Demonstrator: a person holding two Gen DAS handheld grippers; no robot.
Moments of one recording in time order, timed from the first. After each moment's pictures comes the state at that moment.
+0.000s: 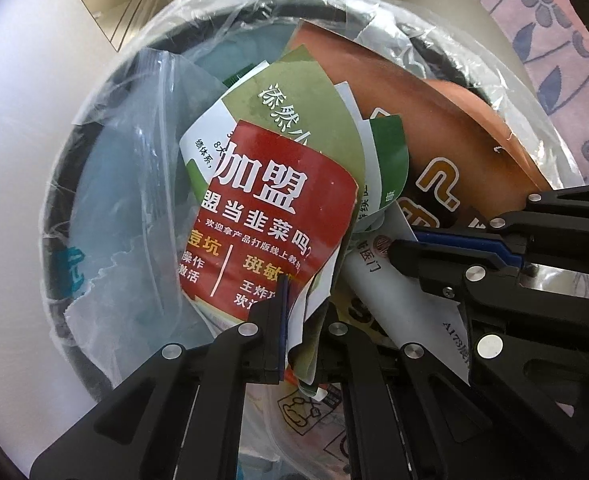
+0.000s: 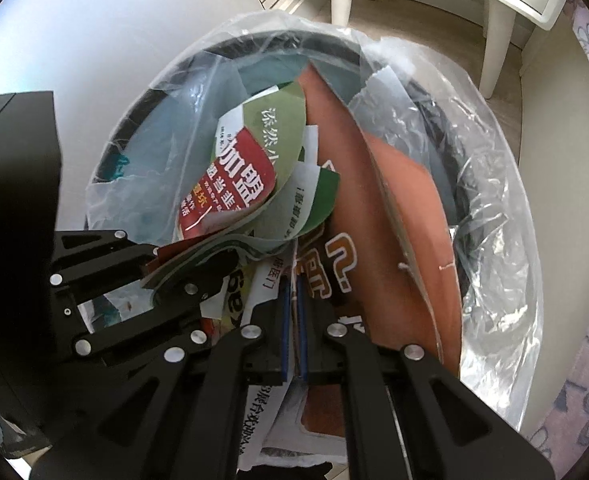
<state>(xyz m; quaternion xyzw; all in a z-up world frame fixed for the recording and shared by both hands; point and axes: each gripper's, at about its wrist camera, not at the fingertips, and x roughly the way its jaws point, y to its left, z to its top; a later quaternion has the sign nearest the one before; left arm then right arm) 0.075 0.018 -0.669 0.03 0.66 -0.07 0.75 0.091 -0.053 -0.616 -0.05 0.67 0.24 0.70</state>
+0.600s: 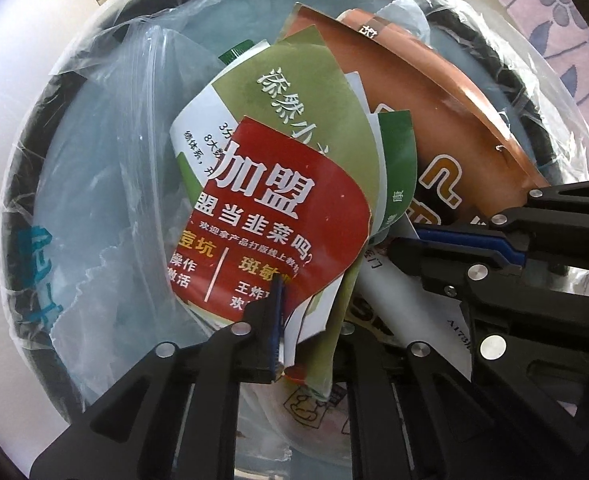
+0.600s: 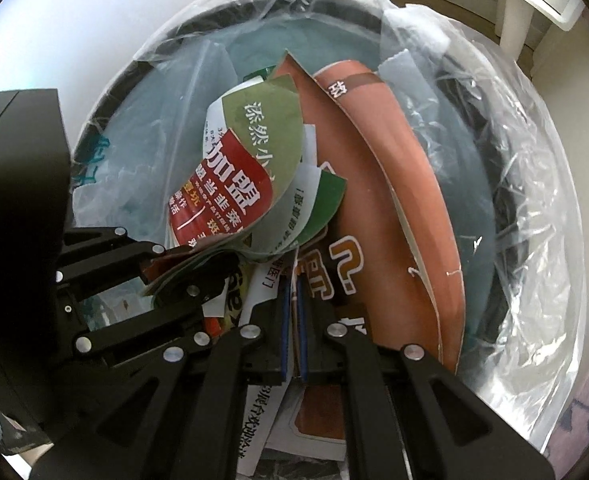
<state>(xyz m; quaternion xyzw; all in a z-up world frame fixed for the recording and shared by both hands) 0.077 0.035 -0.682 0.01 0.67 -0.08 0.74 0.091 -0.029 -0.639 -0.07 0.68 0.26 0.69</state>
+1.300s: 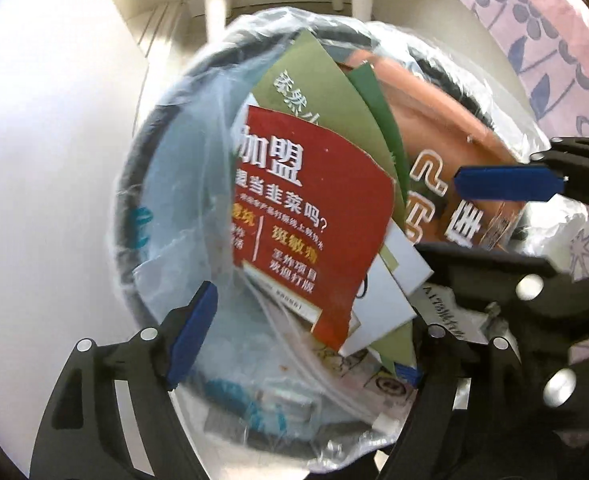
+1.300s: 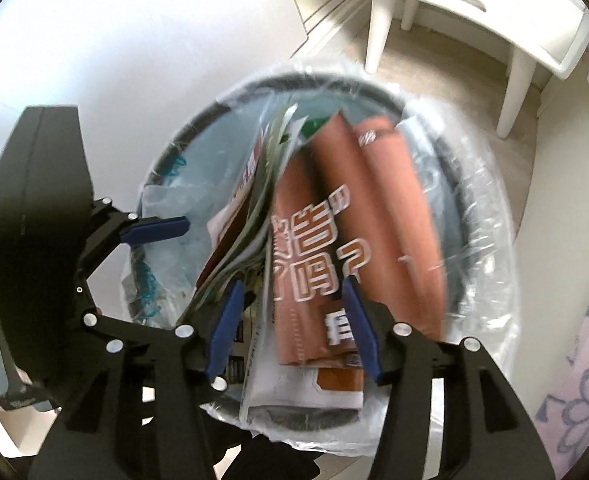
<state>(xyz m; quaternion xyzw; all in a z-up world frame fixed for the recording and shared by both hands) 0.047 0.056 -0.619 0.03 0.64 -0.06 0.77 0.065 -0.048 -0.576 -0.08 0.63 0.29 0.72</state>
